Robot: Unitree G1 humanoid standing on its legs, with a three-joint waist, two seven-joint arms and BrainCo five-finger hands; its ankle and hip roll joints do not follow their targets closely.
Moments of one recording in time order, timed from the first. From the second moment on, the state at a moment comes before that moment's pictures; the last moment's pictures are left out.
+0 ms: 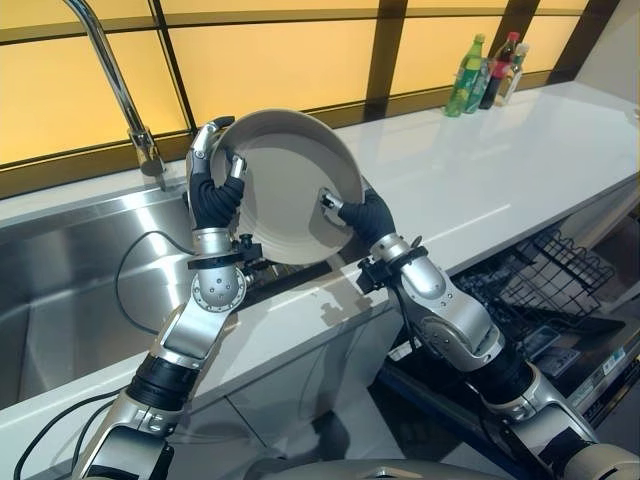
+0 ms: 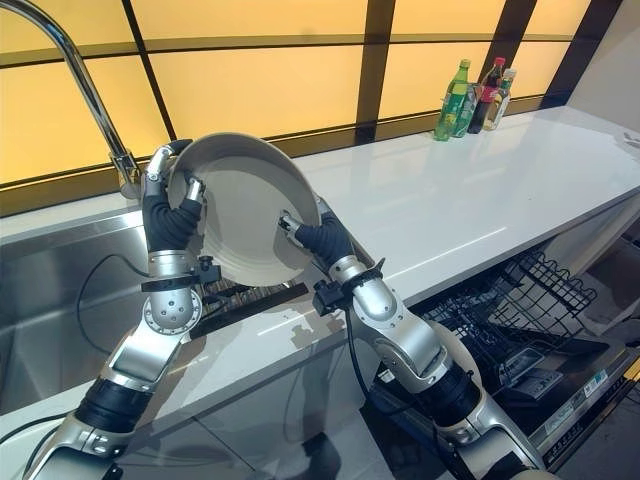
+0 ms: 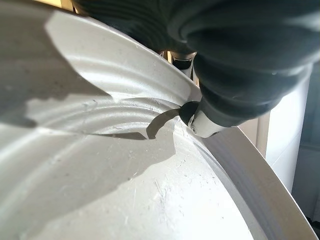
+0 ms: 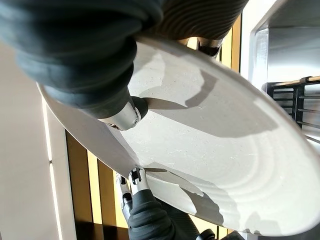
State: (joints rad) left arm -0.33 0.47 -0.25 -0.12 0.08 -0.16 0.65; right arm -0.47 -0.33 0.51 -0.26 0.55 0.16 -0.21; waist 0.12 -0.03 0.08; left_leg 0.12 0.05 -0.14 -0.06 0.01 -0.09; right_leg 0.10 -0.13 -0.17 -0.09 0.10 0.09
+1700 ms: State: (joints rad) left arm -0.16 0.48 0.14 -0.08 -0.10 -0.17 0.71; right arm -0.23 -0.61 -0.04 -0.09 0.21 0.01 -0.34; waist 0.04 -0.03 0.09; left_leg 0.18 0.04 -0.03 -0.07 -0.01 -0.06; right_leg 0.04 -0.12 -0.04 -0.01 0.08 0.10
